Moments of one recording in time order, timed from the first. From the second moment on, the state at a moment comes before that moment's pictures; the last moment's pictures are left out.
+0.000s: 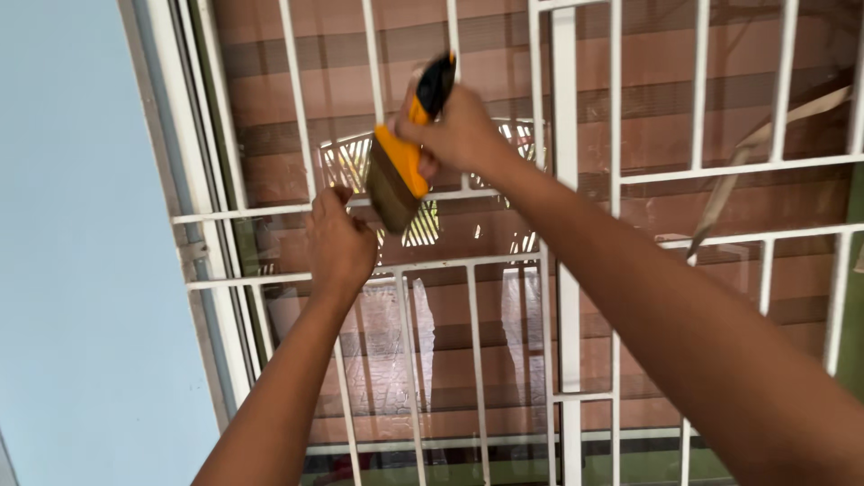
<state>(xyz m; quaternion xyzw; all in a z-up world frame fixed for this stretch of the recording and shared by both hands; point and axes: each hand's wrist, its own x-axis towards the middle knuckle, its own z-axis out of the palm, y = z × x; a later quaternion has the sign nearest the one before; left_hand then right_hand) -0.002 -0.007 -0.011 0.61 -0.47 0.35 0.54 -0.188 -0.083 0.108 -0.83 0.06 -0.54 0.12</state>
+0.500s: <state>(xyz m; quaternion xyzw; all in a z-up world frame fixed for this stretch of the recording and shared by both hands) 0.042 0.031 -0.041 0.71 -0.40 0.25 0.51 -0.283 -0.097 0.055 -0.73 0.21 -0.62 -0.21</state>
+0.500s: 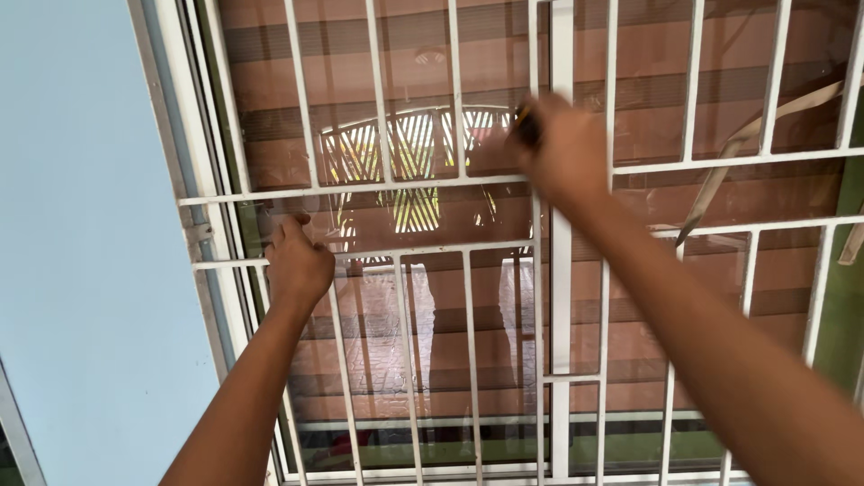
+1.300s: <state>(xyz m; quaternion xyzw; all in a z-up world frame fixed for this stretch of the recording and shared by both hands) 0.156 0.125 -0.099 0.59 -0.37 0.35 0.63 -0.102 -0.056 0.034 -0.77 0.09 -0.62 0.12</state>
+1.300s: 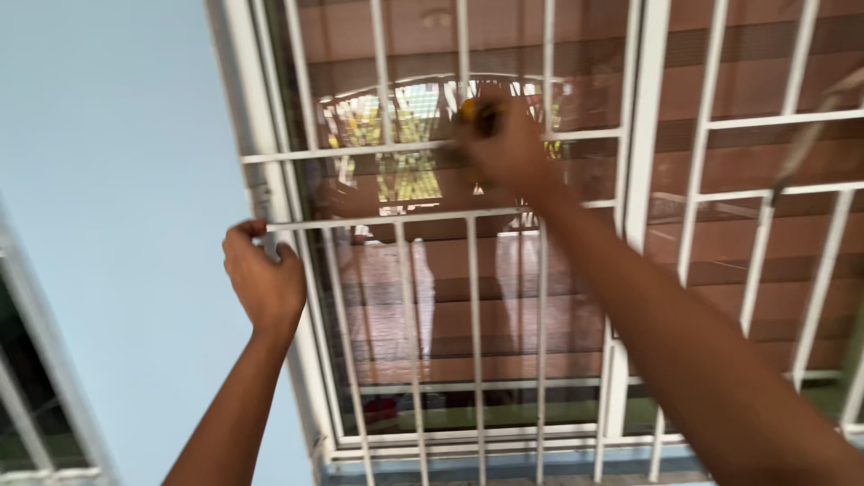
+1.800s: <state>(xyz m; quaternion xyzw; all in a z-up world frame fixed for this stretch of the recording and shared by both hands) -0.072 -0.030 -0.048 0.42 -0.63 0.26 0.60 -0.369 -0.114 0.020 -0.77 0.10 -0.62 0.07</state>
